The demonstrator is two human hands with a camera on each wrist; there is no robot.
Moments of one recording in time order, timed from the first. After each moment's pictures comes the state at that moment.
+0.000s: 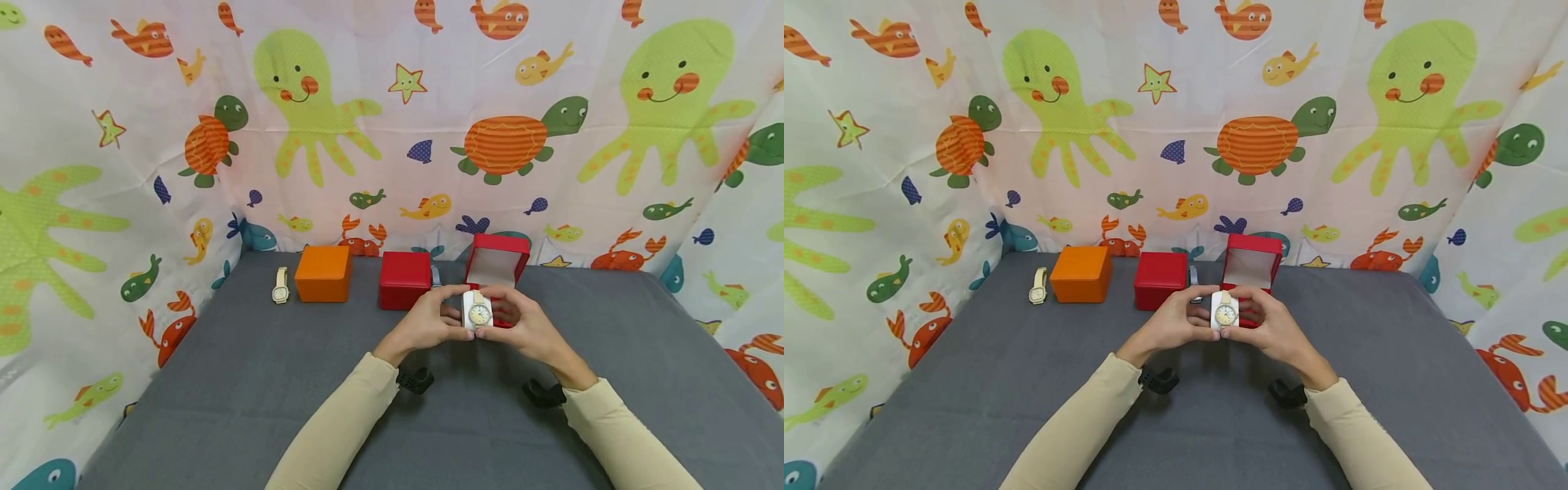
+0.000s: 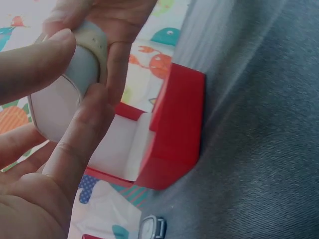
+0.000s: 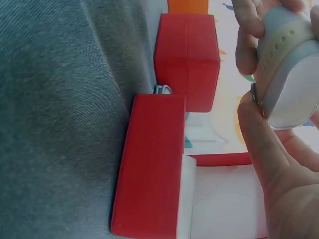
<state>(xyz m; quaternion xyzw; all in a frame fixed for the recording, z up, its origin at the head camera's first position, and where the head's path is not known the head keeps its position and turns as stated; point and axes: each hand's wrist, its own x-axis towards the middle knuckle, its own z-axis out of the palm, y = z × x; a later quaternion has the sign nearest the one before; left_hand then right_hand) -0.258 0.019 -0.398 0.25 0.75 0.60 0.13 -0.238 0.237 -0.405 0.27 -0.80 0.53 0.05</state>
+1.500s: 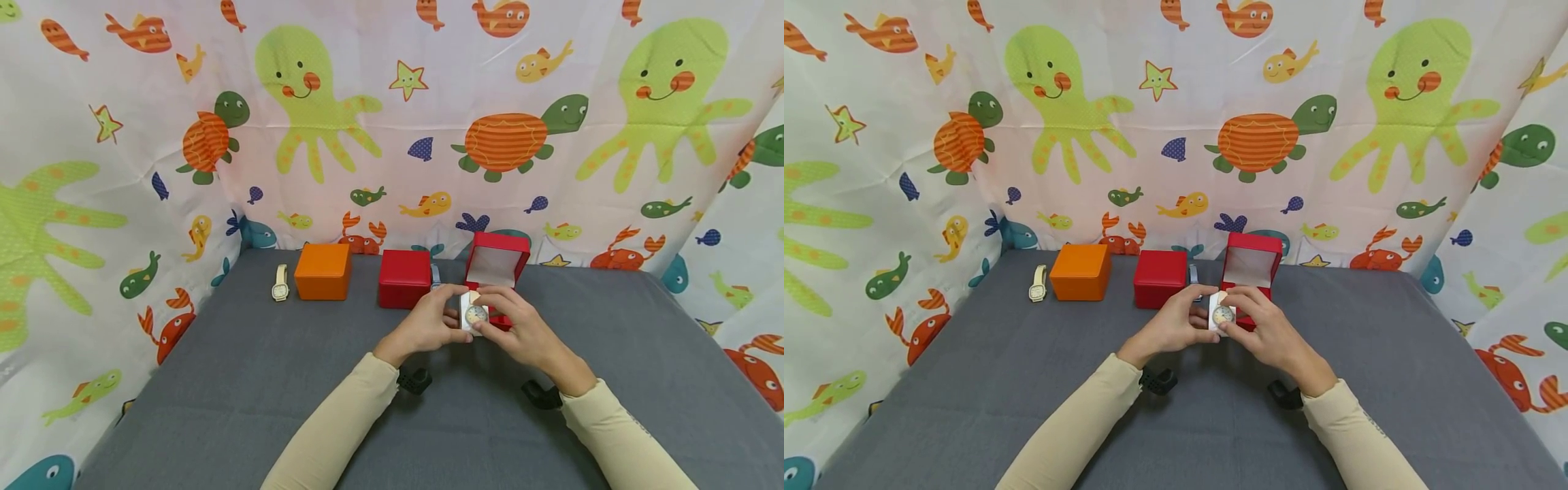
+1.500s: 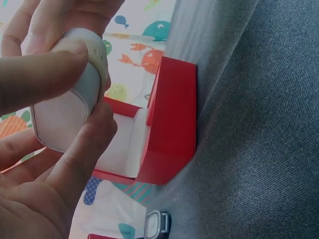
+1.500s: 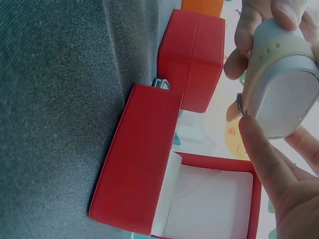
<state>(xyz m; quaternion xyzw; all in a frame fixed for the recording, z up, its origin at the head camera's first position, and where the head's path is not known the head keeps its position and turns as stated) -0.253 0.018 -0.399 0.27 0.80 0.53 0.09 -0.228 0.229 -0.402 0.36 -0.85 0.32 0.21</state>
